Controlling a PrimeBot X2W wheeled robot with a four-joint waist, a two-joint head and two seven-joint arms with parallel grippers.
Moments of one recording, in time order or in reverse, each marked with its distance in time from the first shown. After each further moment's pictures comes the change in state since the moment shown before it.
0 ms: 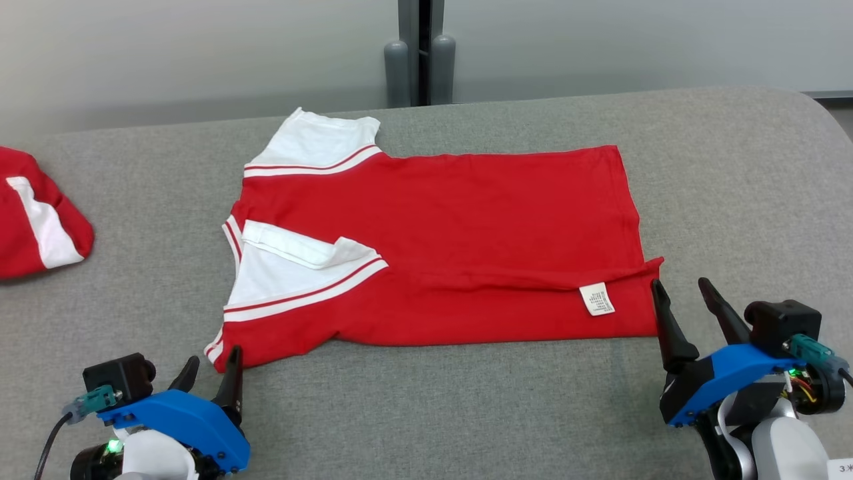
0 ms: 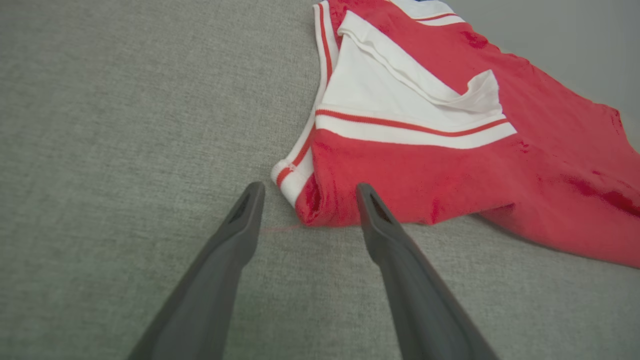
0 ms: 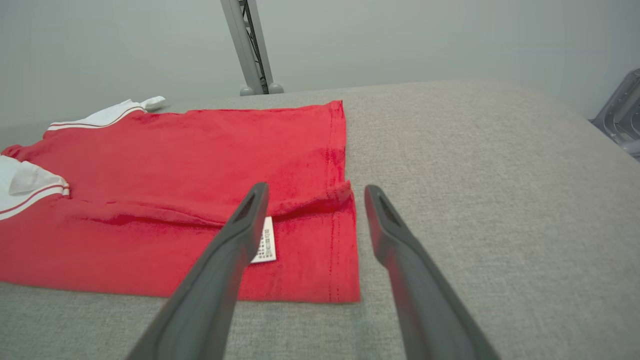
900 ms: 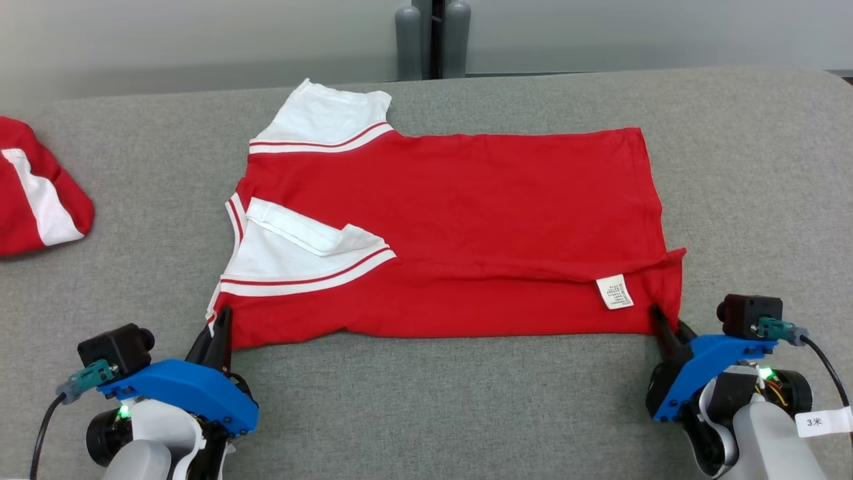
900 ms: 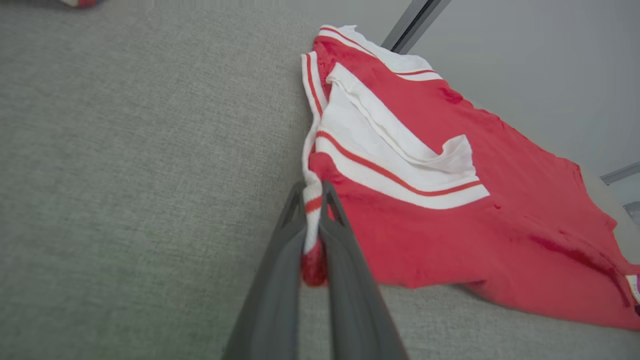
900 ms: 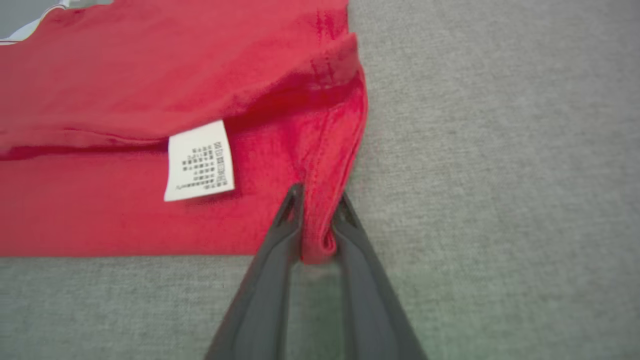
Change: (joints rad) left arm -0.083 -0.052 0.021 0.056 -0.049 -0.027 -0.065; right arm -0.119 0.000 -0.015 0.275 0.033 0.000 0.095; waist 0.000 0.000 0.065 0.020
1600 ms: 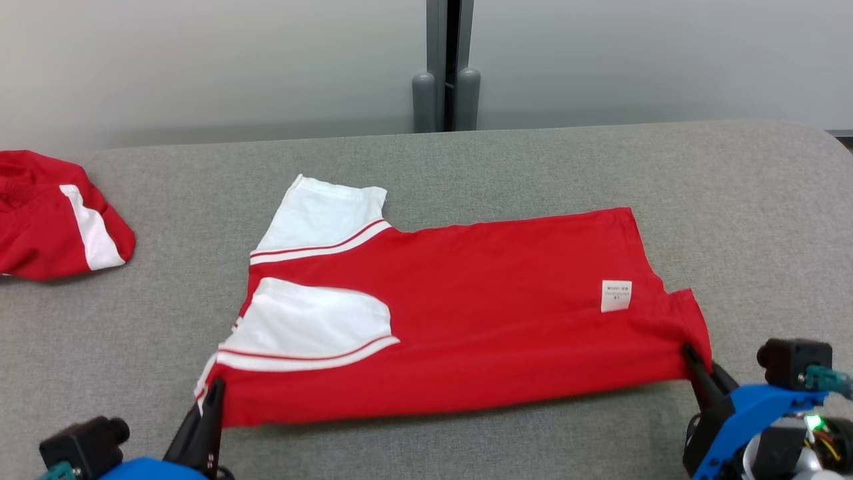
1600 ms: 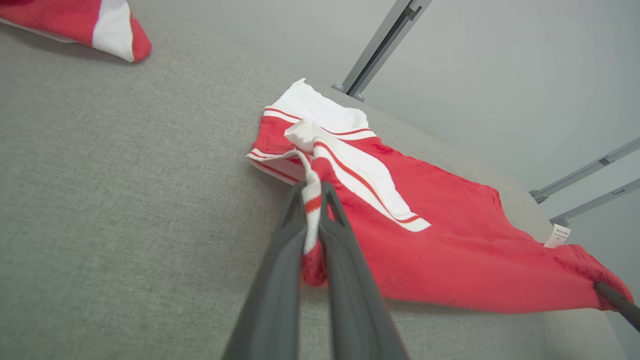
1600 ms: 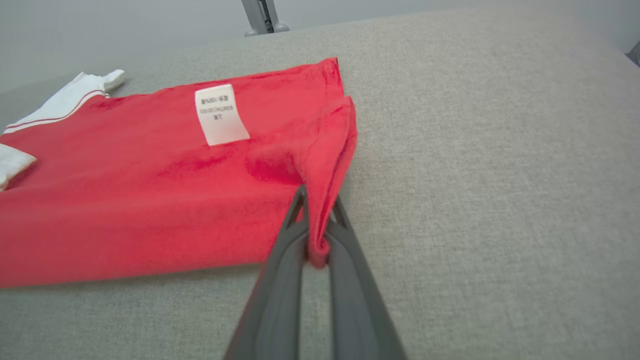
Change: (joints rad) left arm 0.313 0.081 0.040 -0.459 -0.049 0.071 0.042; right arm 0.240 0.001 -0.036 -0.419 0.029 0.000 0.179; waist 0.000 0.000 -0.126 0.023
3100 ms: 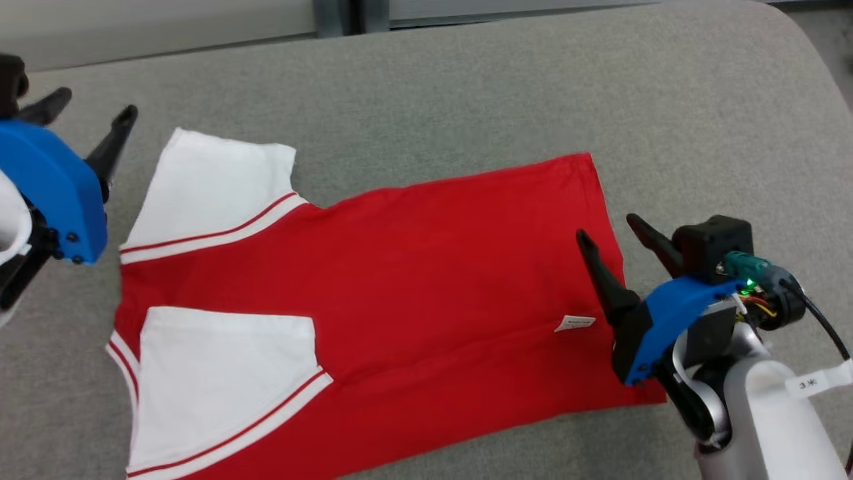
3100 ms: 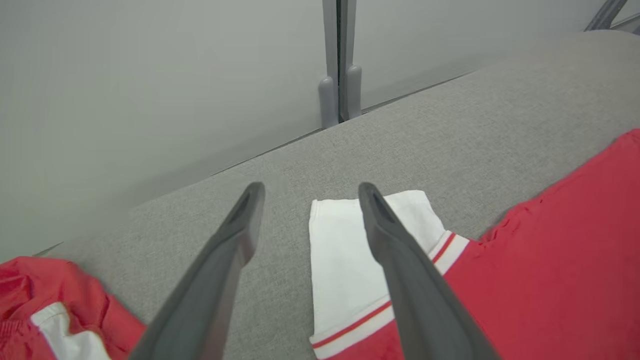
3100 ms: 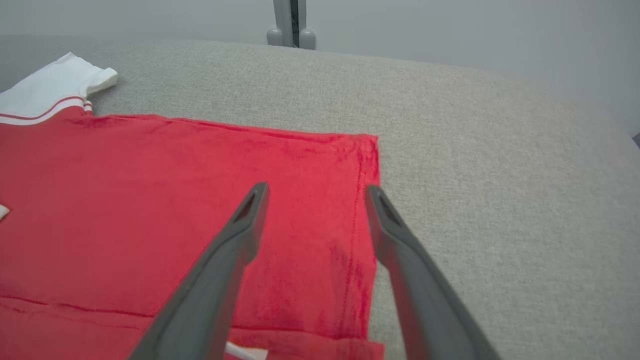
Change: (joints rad) left arm -0.774 0.346 -0.133 0.200 0.196 -0.171 0.492; right arm -0.199 -0.016 0.215 -0.125 -0.091 0.000 0.081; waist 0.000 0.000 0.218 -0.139
